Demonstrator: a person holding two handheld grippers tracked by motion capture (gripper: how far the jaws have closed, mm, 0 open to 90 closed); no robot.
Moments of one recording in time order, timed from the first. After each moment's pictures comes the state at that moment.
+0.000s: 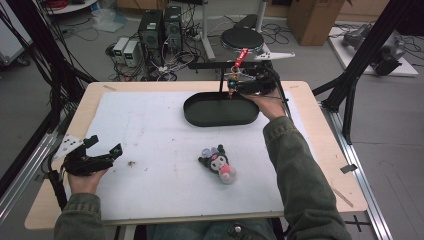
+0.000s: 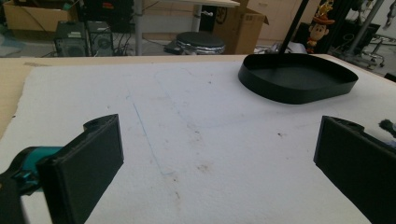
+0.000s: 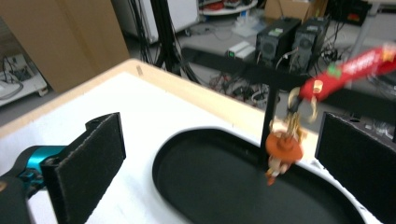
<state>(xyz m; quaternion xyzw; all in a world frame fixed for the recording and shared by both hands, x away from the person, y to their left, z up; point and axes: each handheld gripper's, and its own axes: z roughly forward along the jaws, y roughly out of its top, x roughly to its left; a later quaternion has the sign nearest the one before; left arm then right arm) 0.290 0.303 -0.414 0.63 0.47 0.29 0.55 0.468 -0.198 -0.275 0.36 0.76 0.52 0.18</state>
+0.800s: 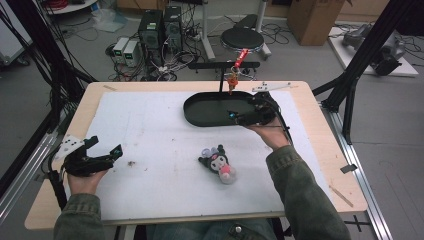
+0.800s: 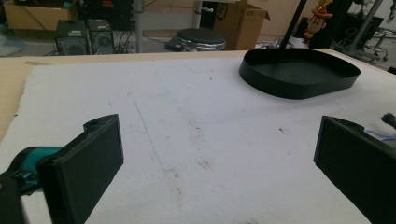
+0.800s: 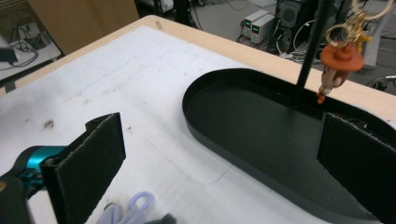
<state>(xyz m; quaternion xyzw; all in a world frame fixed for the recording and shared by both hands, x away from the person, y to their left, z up) 0.289 0.302 -0.414 0.64 0.47 0.29 0.54 0.414 -0.199 -0.320 0.35 0.79 0.49 0.14</state>
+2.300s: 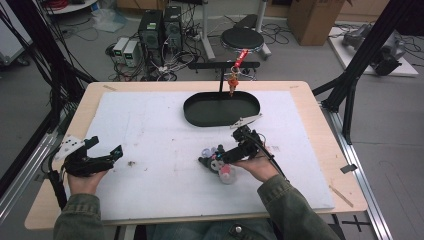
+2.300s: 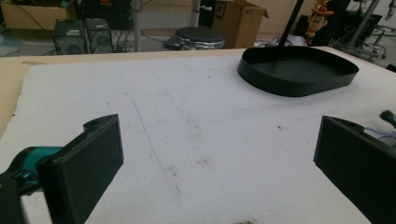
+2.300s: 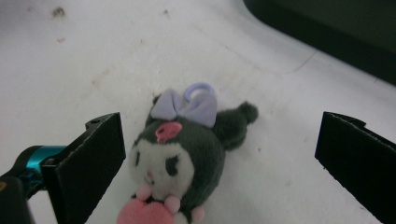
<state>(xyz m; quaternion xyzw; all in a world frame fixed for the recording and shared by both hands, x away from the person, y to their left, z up) 0.289 0.302 -0.414 0.64 0.47 0.29 0.54 0.357 -0.159 -0.381 0.37 0.86 0.36 0.07</state>
